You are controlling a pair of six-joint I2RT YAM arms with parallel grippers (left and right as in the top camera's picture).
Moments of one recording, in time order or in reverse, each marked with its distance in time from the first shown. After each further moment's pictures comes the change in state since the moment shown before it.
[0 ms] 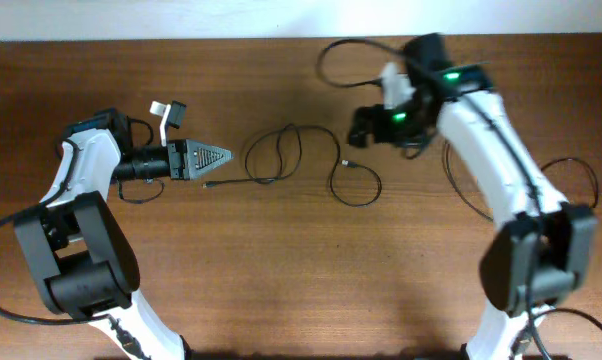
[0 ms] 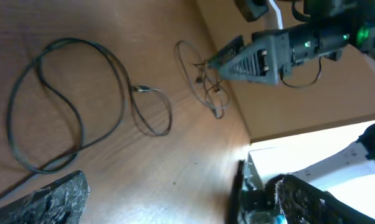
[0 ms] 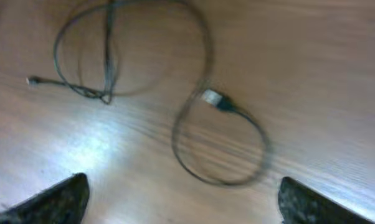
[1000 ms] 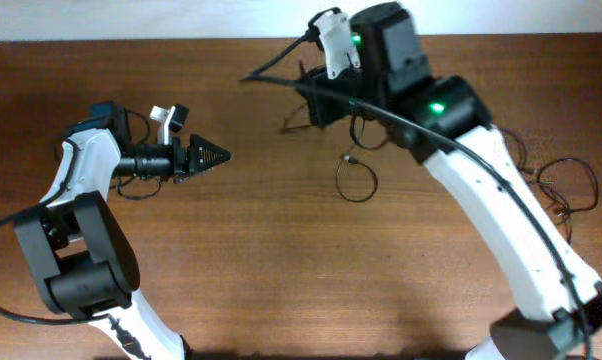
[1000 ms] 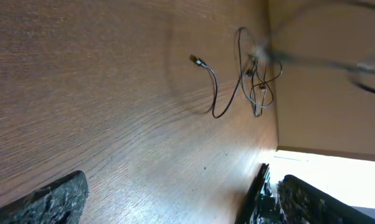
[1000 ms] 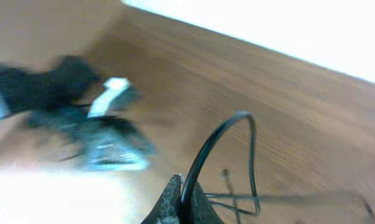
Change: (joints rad) left arm 0.000 0.000 0.000 0.122 -0.235 -0.312; right arm 0.240 -0.246 0.181 0.240 -0.015 -0.051
